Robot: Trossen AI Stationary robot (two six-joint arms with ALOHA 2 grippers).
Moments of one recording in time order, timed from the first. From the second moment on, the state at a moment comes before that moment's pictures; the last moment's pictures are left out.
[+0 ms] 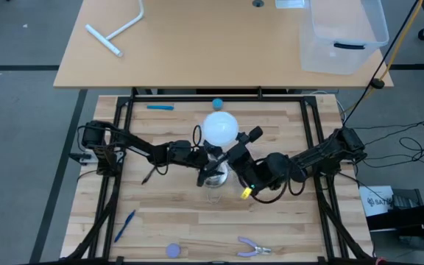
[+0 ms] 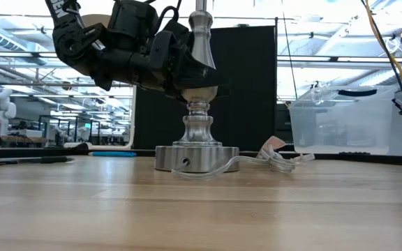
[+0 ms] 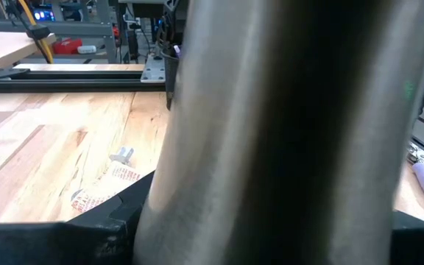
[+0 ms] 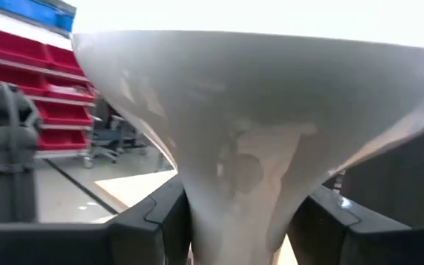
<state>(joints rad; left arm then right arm) 0.02 1.82 0.68 0.88 0.21 0.00 0.35 1.75 1.38 1.07 1.20 -0.80</state>
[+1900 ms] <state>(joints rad) -0.01 1.70 0.68 0.84 0.17 -0.02 0.41 1.64 1.38 0.94 1.42 -1.03</state>
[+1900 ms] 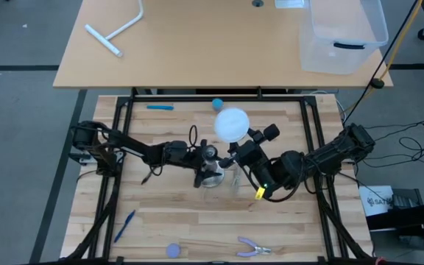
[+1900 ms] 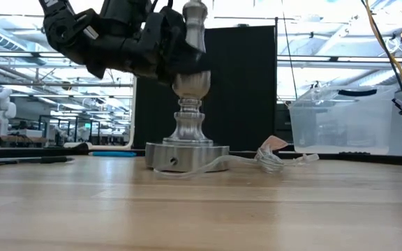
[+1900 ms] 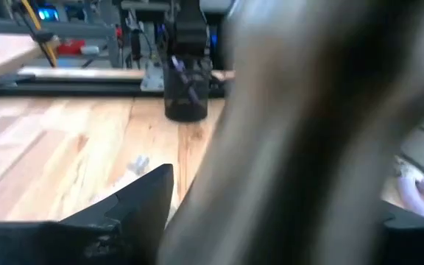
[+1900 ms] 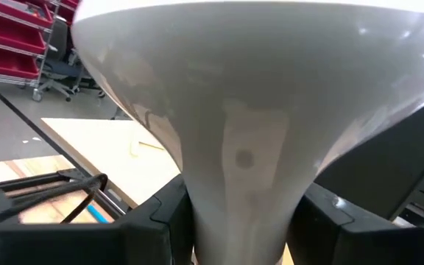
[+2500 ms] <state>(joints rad) -0.01 1.56 0.68 0.79 0.16 -0.10 0.45 1.64 1.38 0.89 1.43 -1.01</state>
